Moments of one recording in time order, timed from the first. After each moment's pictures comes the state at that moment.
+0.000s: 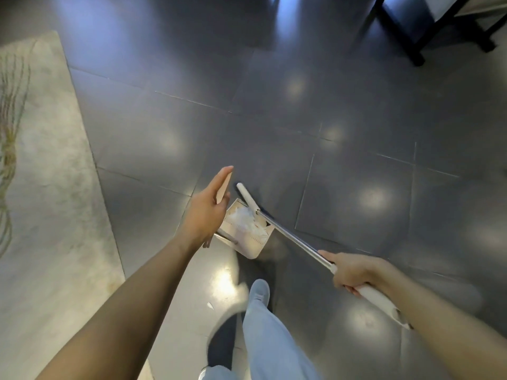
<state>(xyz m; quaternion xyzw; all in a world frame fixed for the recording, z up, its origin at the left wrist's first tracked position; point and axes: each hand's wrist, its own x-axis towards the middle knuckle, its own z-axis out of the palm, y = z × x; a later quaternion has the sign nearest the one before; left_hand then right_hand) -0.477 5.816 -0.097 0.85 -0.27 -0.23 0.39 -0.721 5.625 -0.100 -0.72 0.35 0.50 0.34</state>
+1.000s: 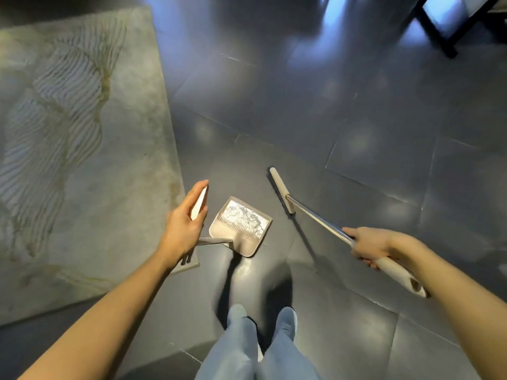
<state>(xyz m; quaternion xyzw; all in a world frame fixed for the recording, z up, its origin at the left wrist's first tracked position) -0.790 6.296 -0.053 0.87 -0.20 -0.15 0.44 -0.983 5.968 -0.050 -0.75 0.35 0.43 0.34</state>
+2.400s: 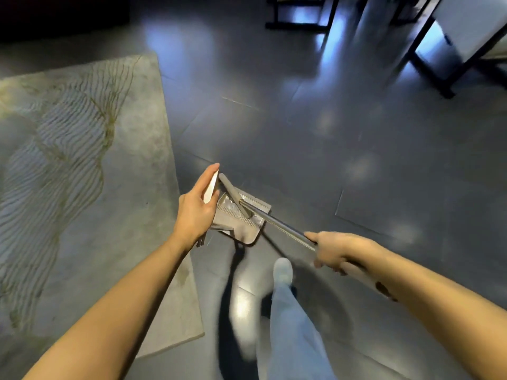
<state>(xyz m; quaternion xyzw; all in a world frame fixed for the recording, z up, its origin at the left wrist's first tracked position) -0.581 6.197 -0.028 0.84 -0.24 -0.07 0.49 -0.752 5.972 -0.021 -0.85 0.22 0.44 0.20</state>
